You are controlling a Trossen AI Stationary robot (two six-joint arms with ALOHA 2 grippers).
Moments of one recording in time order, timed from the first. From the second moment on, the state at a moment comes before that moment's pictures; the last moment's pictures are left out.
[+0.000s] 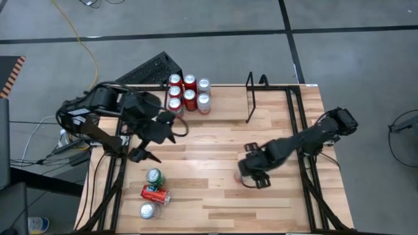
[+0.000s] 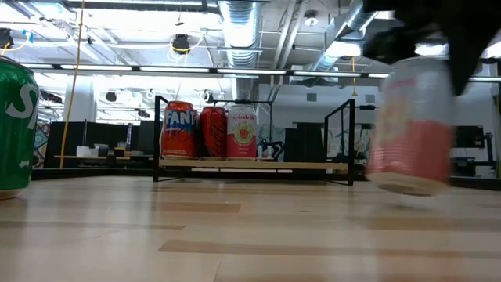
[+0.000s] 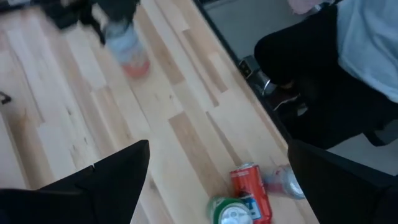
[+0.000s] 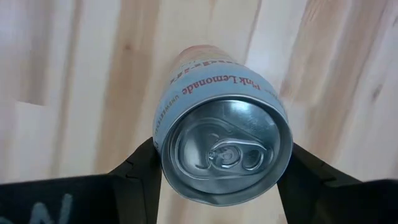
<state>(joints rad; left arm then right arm) -0.11 1.48 2.03 -1.37 0.33 0.19 0.38 1.56 1.22 -0.99 0.05 0.14</state>
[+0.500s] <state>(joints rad) -0.17 1.42 2.03 -1.35 0.33 0.16 0.21 2.01 1.76 -1.20 0.13 -0.50</state>
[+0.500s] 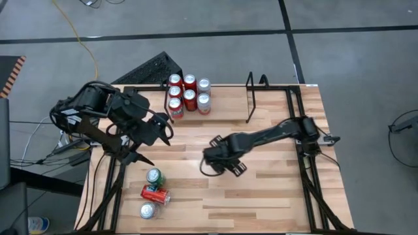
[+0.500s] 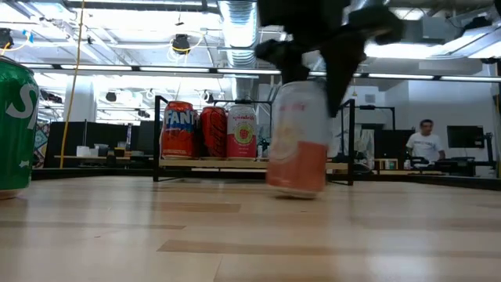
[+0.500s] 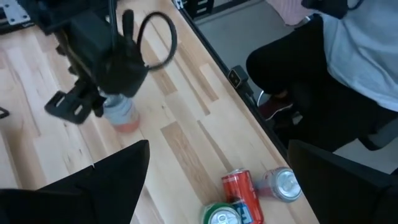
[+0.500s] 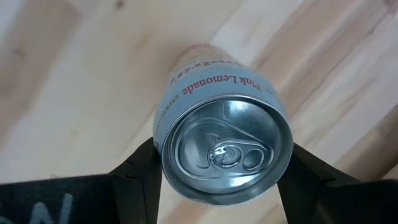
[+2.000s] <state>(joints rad) -0.17 1.47 1.97 -1.34 0.25 0.22 0.36 2.09 2.32 -1.50 0.29 -0.12</state>
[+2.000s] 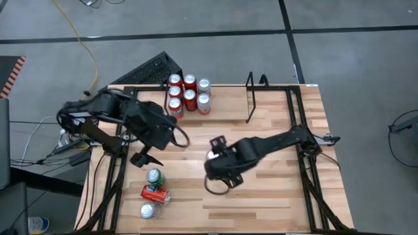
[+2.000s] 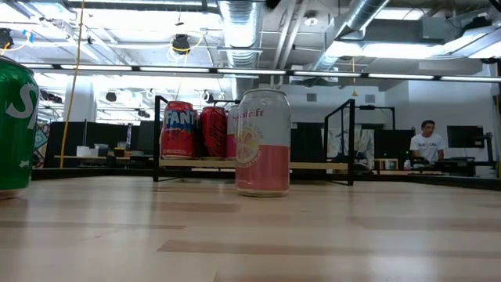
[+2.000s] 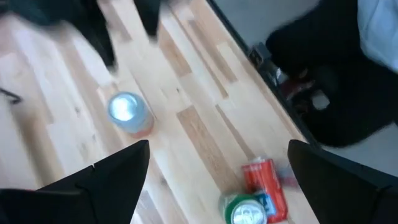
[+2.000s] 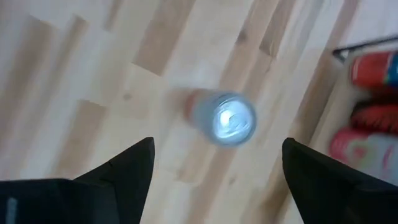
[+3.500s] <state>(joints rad) -0.02 1.47 1.34 -0.51 0.02 0.16 0.85 2.05 2.32 -1.55 0.64 0.82</state>
